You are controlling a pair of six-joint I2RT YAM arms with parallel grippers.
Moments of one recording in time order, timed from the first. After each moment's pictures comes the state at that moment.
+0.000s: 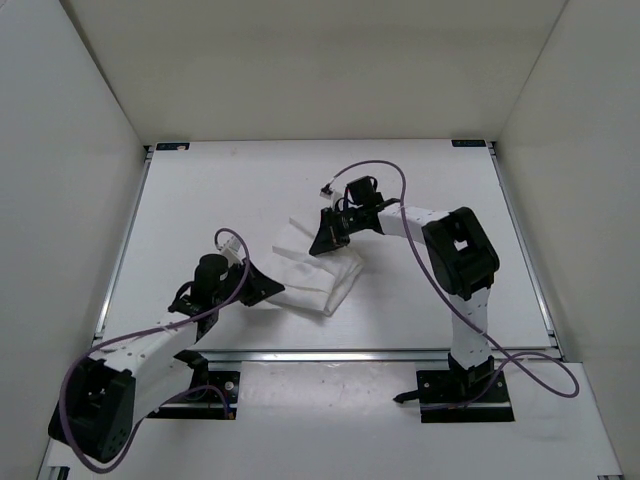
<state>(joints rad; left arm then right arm) -0.38 0.95 0.26 0.17 0.42 -0.92 0.49 2.05 1.35 -0.15 -0.92 0.39</state>
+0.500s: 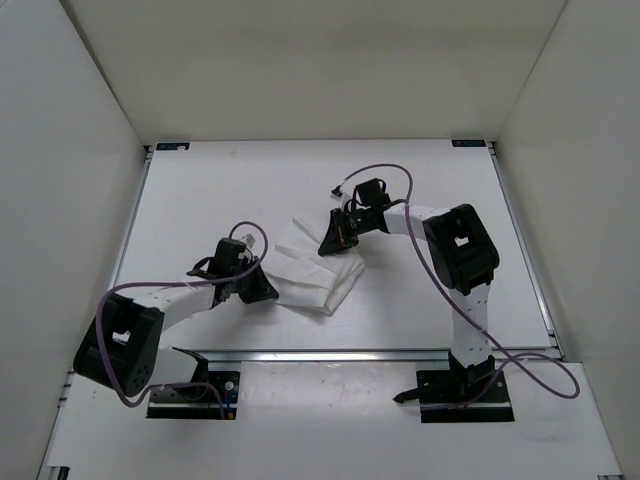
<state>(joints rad) -0.38 1.32 0.46 -0.03 0.30 -0.73 0.45 2.10 1.31 -0.14 -0.90 0.40</state>
